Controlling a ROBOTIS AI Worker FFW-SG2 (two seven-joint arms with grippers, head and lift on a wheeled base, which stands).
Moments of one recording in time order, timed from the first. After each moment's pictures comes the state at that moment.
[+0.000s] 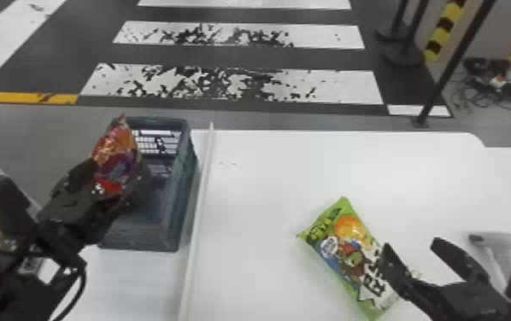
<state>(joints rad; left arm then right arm) 0.55 0.25 0.18 -2.13 0.48 0.21 -0.19 0.78 0.00 -0.16 -2.22 -0.10 0.30 0.35</state>
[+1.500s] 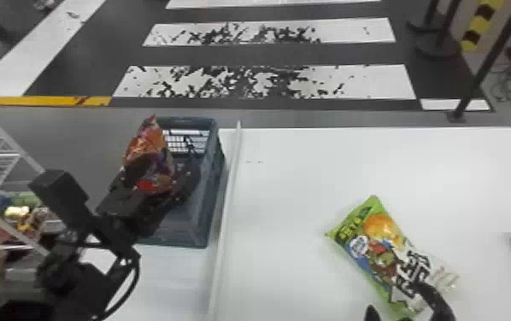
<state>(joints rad) 0.53 0.23 0.13 -2.15 0.49 0.23 -0.21 0.69 -0.18 0.23 -1.82 0.50 0.20 -0.07</state>
